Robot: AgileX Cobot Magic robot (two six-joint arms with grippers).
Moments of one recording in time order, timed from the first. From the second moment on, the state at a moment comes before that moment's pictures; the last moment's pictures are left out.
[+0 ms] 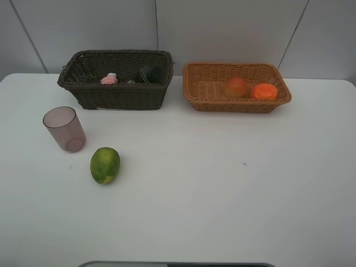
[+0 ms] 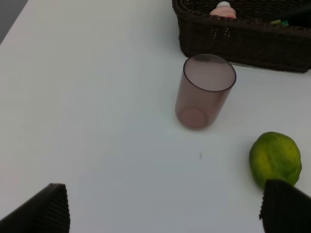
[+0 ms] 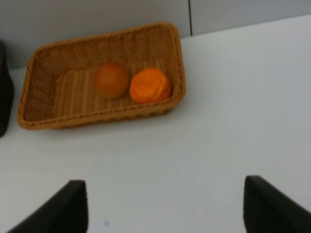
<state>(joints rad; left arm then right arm) -0.04 -0.01 -0.51 0.07 1.07 -0.18 0.08 0.46 -0.81 -0.11 0.99 0.22</state>
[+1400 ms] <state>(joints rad) -0.04 -0.01 -0.51 0.07 1.07 -0.18 0.08 0.00 -0.52 -0.05 1.06 0.15</state>
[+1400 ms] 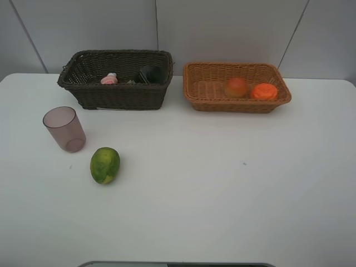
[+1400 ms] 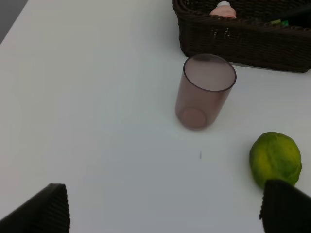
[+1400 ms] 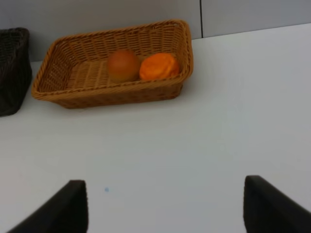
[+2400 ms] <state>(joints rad) -0.04 -0.01 -0.51 0.07 1.07 -0.18 0.08 0.00 -0.52 -0.05 1.06 0.15</state>
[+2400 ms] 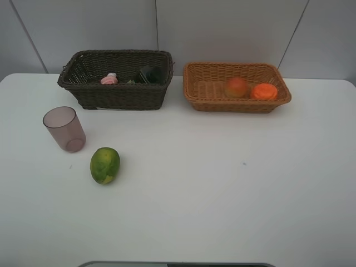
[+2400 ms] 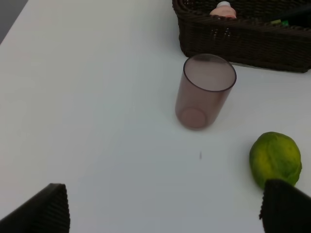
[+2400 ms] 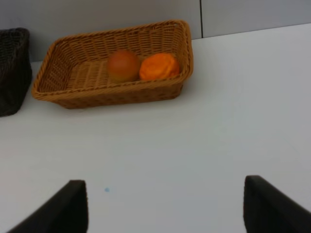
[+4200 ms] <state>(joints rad) -0.16 1.06 -0.81 0.02 0.90 -0.02 0.08 0.00 -0.52 -0.06 1.06 0.15</state>
